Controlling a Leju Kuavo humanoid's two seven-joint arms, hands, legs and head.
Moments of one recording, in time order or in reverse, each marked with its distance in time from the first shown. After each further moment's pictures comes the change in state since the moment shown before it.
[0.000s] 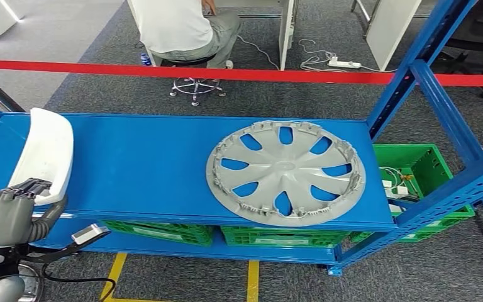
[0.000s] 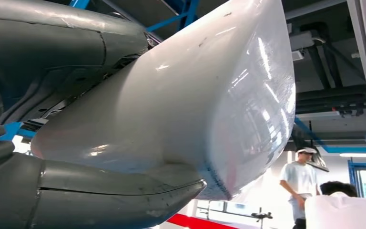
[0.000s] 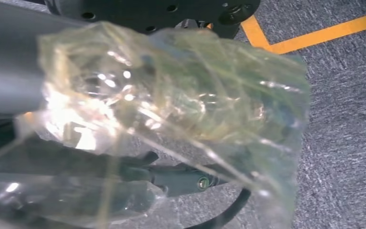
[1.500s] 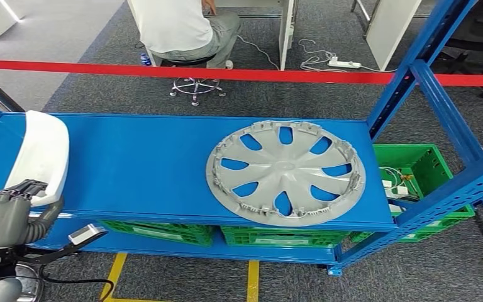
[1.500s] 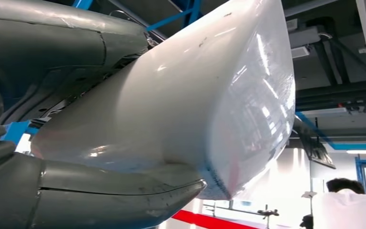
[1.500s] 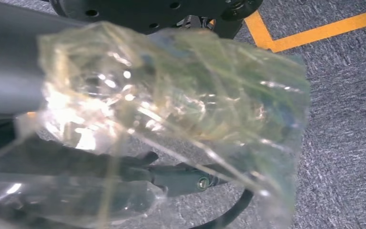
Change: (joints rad) left arm 0.012 -0.002 0.016 -0.001 0.007 -0.007 0.007; right arm 0.044 0.002 0.110 -0.052 -0.082 -0.037 0.048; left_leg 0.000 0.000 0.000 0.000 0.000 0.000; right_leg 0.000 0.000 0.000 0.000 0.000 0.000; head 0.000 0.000
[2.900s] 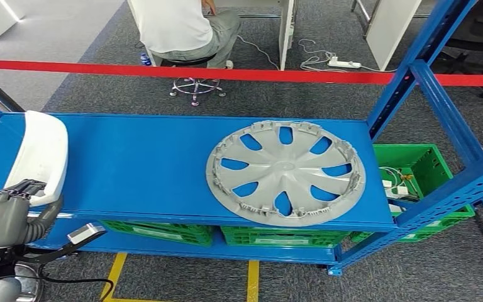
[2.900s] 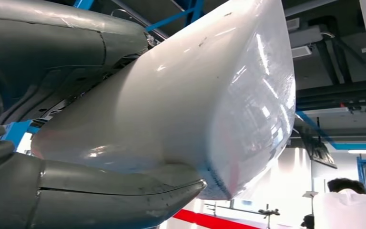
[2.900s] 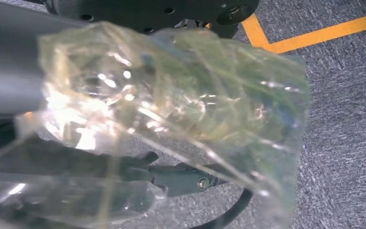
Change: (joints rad) left arm 0.000 -0.002 0.005 0.000 0.008 -0.003 -0.003; right arm -0.010 0.000 -0.004 0.000 0.030 0.010 -0.006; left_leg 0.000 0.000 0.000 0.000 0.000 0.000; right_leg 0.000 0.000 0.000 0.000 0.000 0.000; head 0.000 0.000
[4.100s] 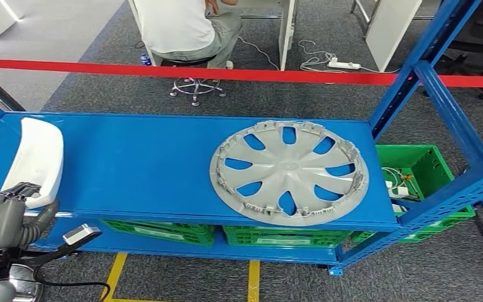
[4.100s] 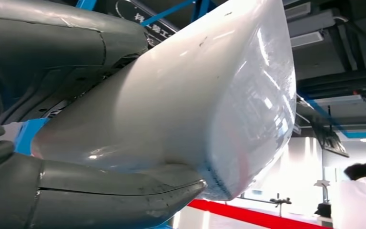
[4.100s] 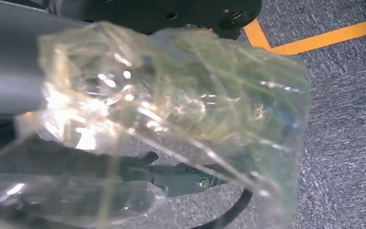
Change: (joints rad) left arm 0.025 0.001 0.029 -0.008 0.014 -0.040 0.018; right arm -0.003 0.004 0.000 0.008 -0.015 0.009 -0.001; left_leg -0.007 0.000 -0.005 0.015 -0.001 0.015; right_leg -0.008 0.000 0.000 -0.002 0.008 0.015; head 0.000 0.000
